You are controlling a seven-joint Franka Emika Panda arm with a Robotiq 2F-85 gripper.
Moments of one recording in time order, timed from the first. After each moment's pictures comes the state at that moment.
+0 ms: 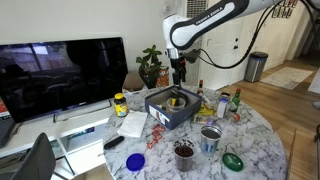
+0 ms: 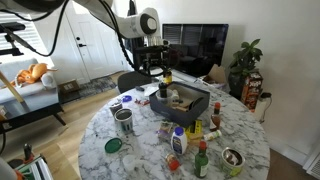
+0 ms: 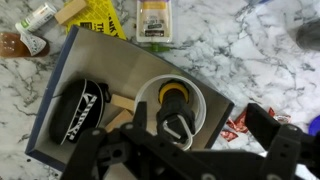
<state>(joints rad) 0.08 0.52 0.08 -1.52 -0.18 1.92 -0.16</state>
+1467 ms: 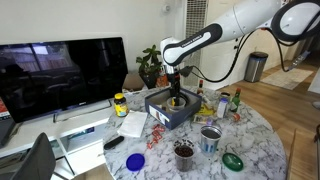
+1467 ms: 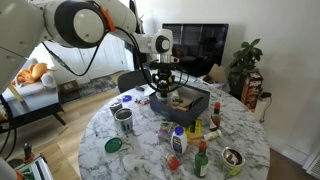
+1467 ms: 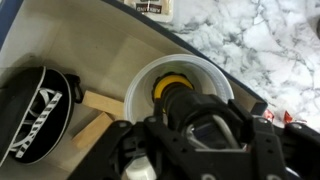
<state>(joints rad) 0.04 0.83 0.08 -1.24 -0.09 1.88 -0.31</state>
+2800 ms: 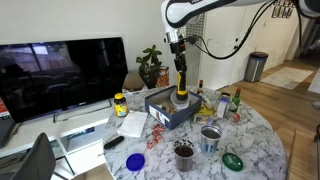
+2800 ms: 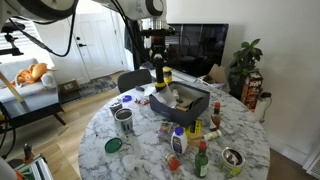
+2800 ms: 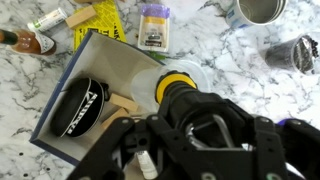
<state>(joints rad) 0.05 0.57 0.08 -1.23 -0.13 1.60 -0.32</state>
